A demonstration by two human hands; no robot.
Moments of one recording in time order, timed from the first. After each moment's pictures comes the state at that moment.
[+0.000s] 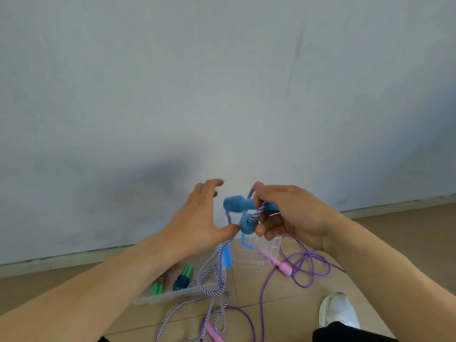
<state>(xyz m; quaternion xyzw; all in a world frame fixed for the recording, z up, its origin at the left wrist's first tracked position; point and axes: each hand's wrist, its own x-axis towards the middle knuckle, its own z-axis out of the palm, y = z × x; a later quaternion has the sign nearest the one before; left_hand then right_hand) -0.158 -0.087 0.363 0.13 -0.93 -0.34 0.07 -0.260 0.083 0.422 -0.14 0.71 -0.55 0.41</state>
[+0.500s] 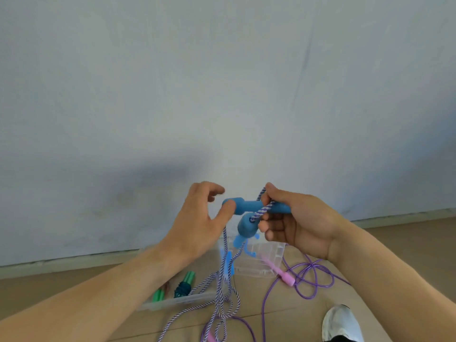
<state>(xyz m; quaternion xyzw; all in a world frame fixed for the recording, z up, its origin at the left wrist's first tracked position) -0.158 -0.085 0.362 0.18 -0.85 -0.46 0.20 -0.262 0.081 0.429 -0.06 0.62 -0.63 0.47</state>
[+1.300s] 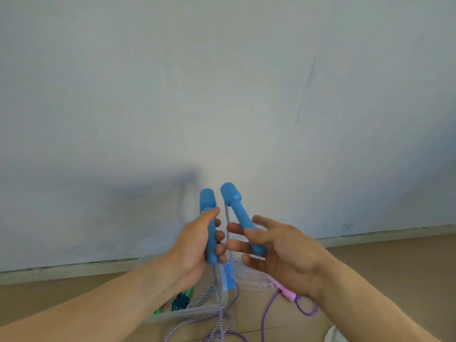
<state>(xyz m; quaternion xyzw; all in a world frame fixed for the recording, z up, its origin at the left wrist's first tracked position) -0.154 -0.074 0.379 0.33 -0.47 -0.82 0.06 -0.233 0.066 0.414 -0.03 0.56 -0.66 0.50</state>
